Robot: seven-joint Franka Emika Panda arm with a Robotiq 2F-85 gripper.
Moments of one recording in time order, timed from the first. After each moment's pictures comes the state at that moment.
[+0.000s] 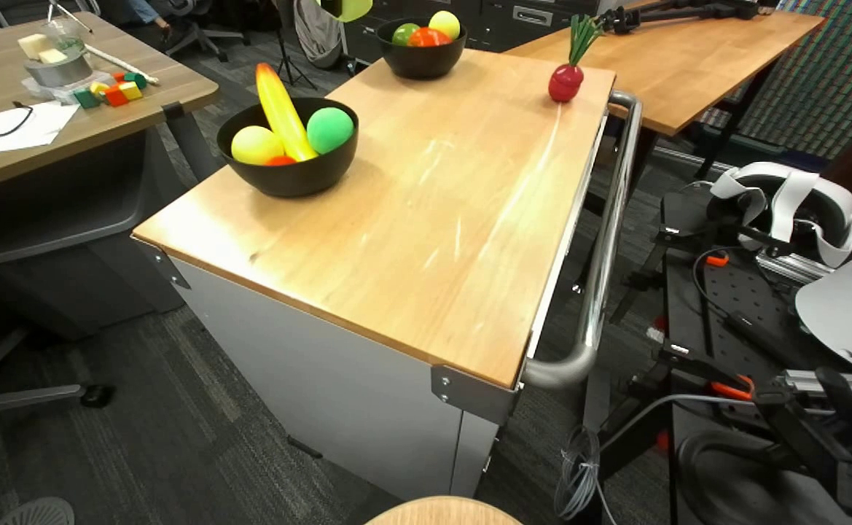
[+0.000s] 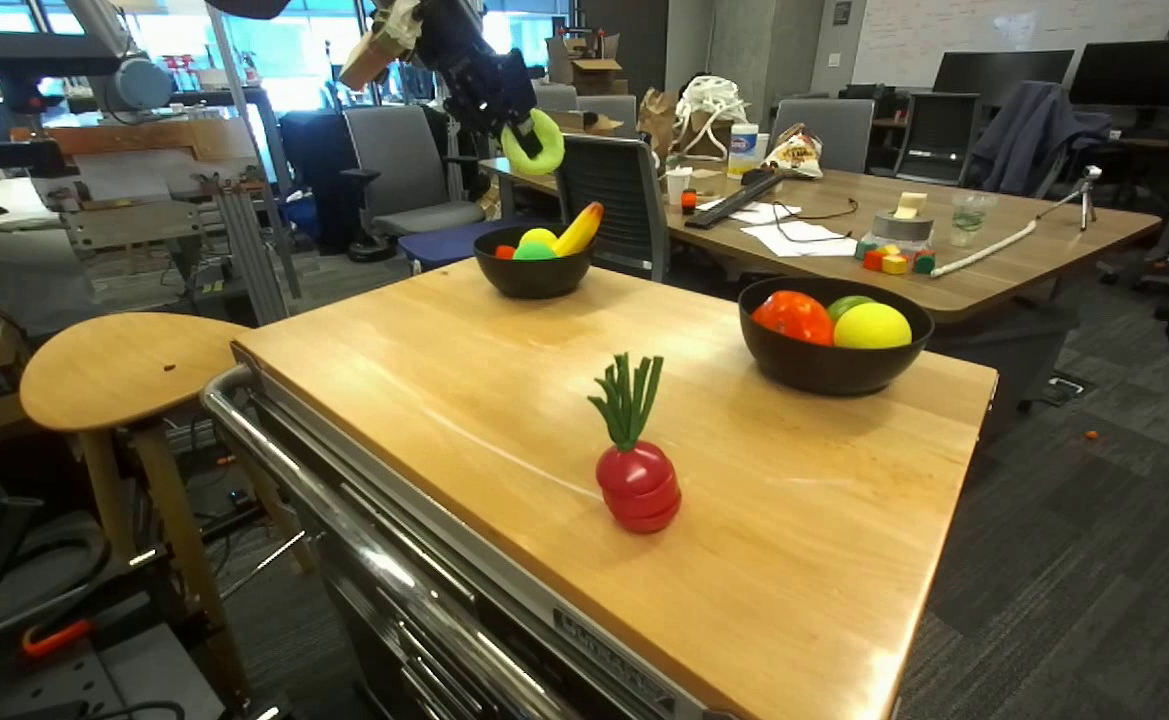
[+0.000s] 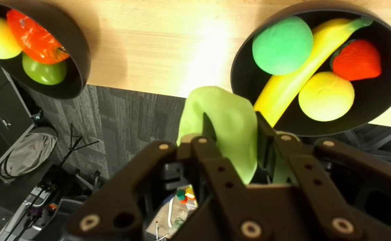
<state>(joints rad) 0.26 0.10 -0.03 -1.97 -0.65 2.32 0.67</state>
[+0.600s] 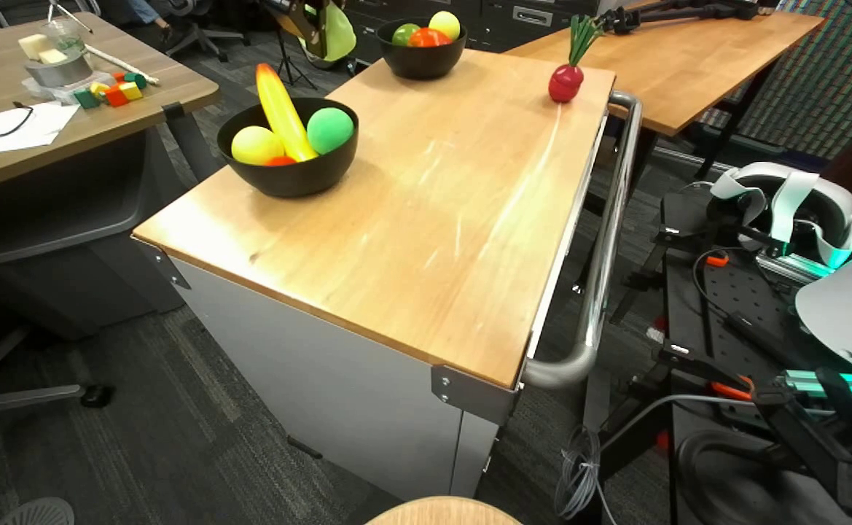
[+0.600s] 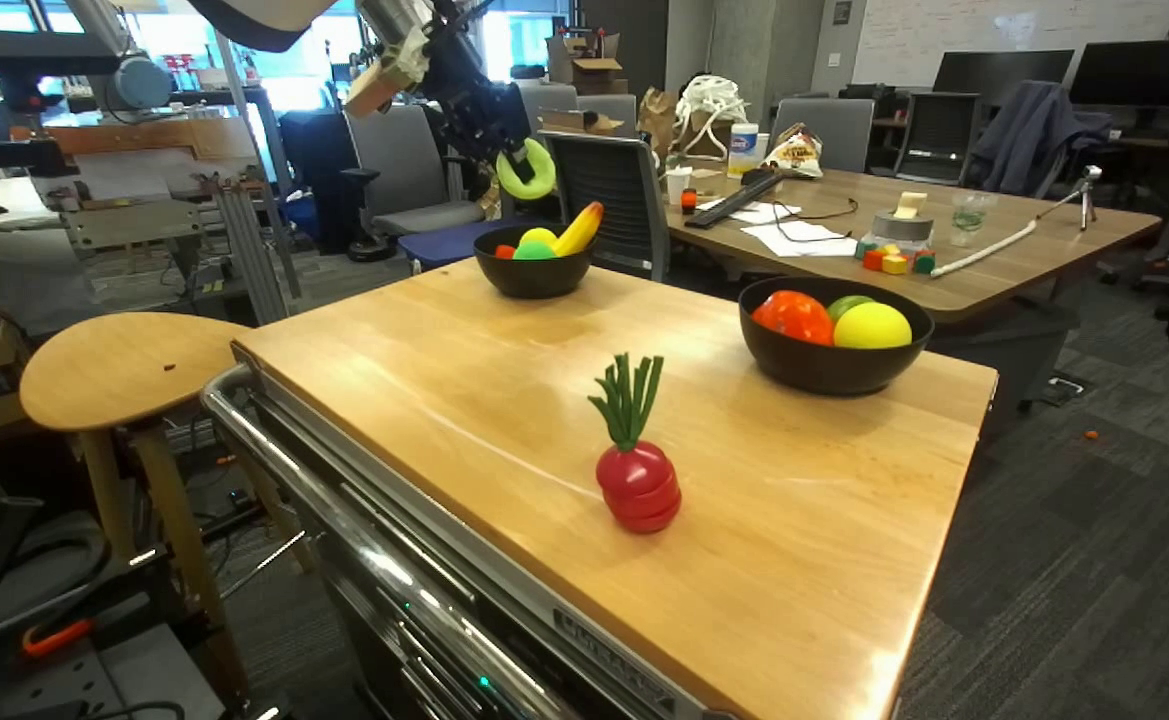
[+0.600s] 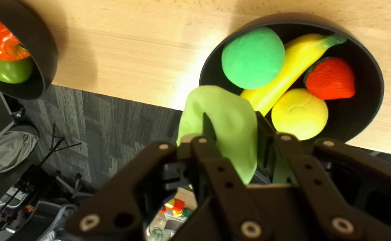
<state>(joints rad) 0.24 0.19 0.02 -1.92 -0.65 2.32 0.65</state>
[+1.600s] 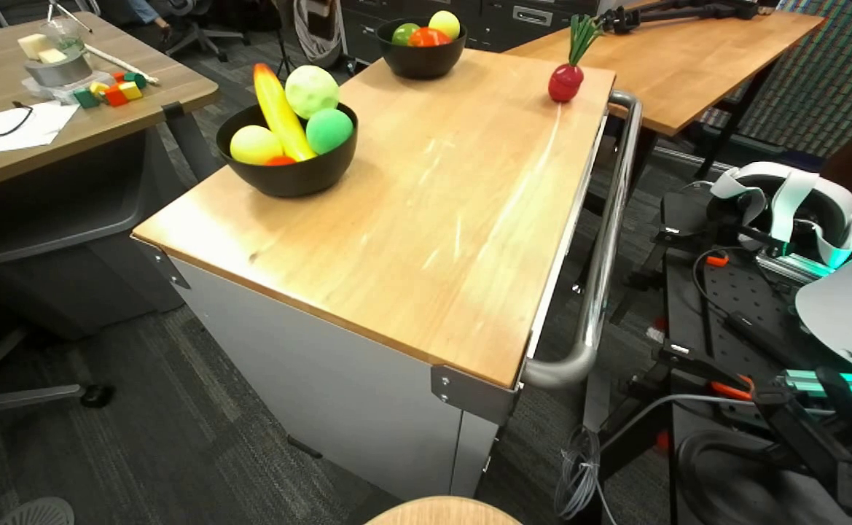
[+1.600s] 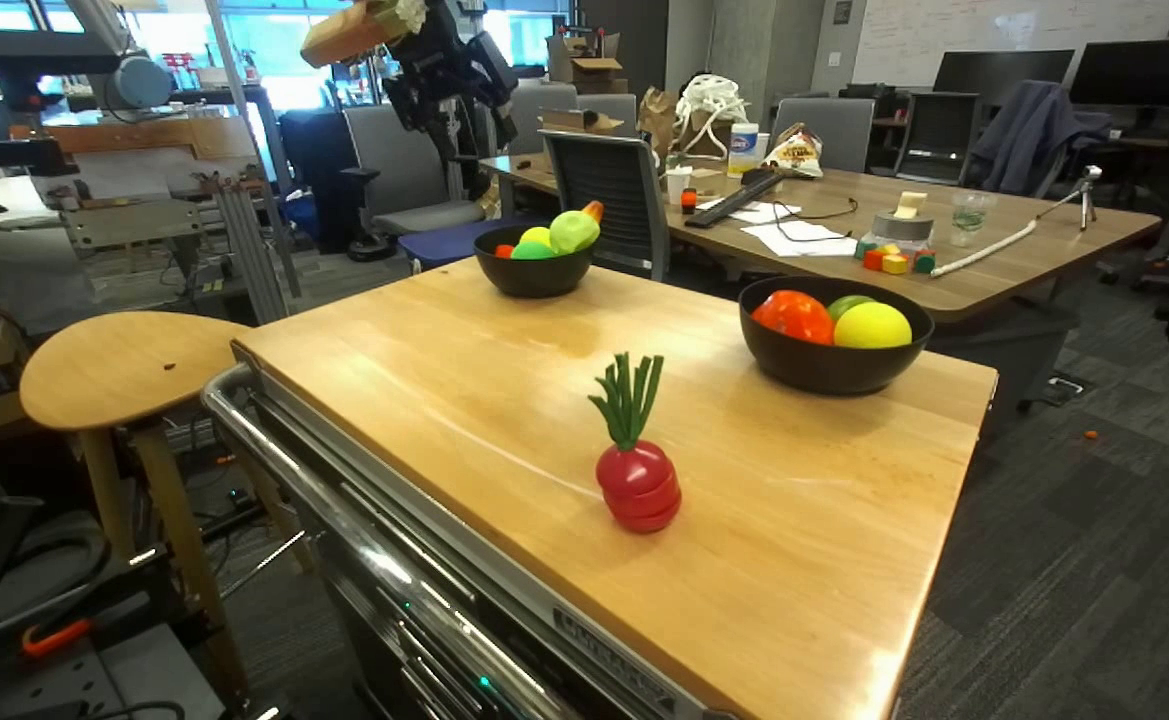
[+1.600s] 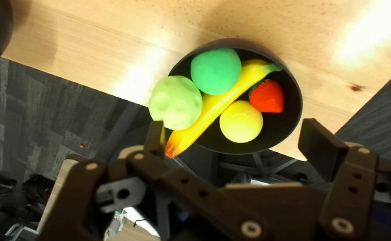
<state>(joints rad) 0.19 0.03 0.05 -2.04 -0.41 2.38 0.22</state>
